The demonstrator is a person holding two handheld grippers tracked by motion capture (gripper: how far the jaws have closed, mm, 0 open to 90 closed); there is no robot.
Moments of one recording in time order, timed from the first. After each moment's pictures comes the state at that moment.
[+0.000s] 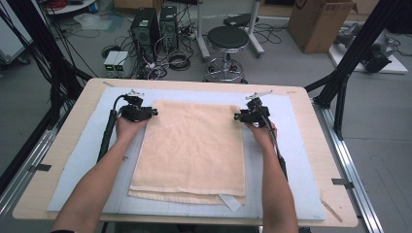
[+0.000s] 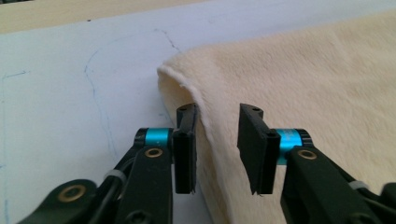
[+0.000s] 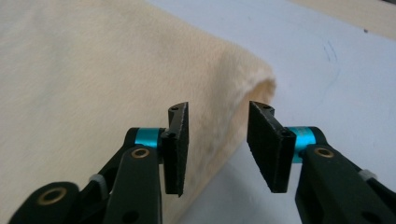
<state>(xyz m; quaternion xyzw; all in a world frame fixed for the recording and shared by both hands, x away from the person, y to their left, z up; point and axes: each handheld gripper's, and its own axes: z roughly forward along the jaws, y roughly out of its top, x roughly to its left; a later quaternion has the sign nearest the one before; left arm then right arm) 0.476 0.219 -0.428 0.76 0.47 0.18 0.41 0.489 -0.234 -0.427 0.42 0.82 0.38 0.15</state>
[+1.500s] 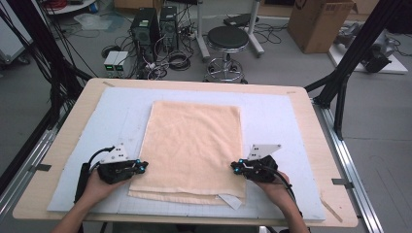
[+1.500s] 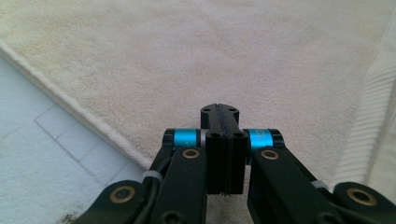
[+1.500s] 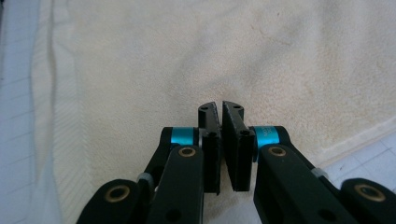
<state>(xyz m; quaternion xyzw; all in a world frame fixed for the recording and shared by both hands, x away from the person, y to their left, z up) 0.289 0.238 -0.436 0.84 0.26 0.13 0.45 0.300 -0.224 -0.427 0.22 0.87 0.43 0.10</state>
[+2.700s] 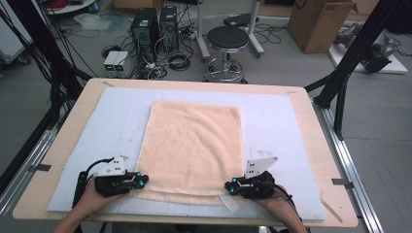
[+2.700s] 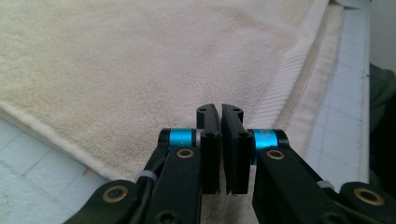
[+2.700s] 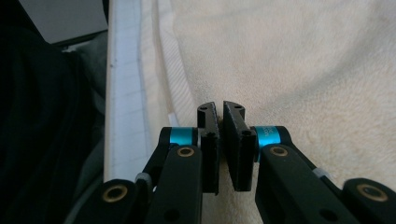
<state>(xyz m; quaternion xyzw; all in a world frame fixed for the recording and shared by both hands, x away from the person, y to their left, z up) 0.259 0.238 -0.438 0.85 0.21 0.08 0.47 0.264 -0.214 -0.434 0.16 0.88 0.45 0.00</state>
